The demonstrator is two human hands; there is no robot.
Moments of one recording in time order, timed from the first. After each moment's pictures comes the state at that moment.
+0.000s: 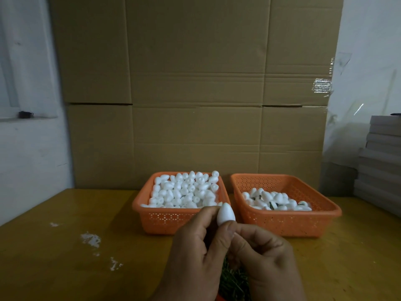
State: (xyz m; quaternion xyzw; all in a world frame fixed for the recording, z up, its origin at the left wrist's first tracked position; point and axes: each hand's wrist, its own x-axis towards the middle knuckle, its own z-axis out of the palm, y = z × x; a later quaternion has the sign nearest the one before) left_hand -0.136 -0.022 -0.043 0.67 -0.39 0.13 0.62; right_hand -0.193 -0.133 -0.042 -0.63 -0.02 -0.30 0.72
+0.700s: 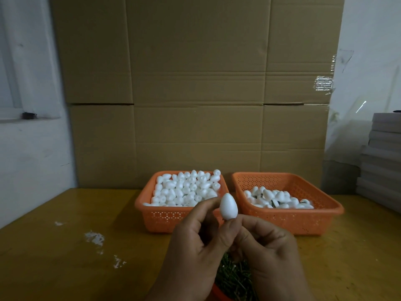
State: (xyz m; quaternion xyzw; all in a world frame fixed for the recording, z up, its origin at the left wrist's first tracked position) left_hand -0.130 -0.019 -0.045 0.65 -0.38 0.07 0.65; right_hand -0.190 -0.138 -0.041 -0.63 -0.05 -0.30 0.71
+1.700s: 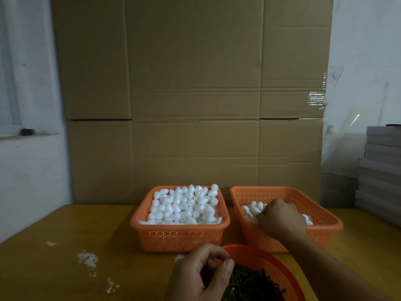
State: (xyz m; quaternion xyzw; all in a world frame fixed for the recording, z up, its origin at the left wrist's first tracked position) left_hand -0.118 -0.026 -0.074 0.73 -0.32 0.08 0.60; right_hand -0.072 -0.278 -0.036 -0.91 0.31 -0.24 0.13
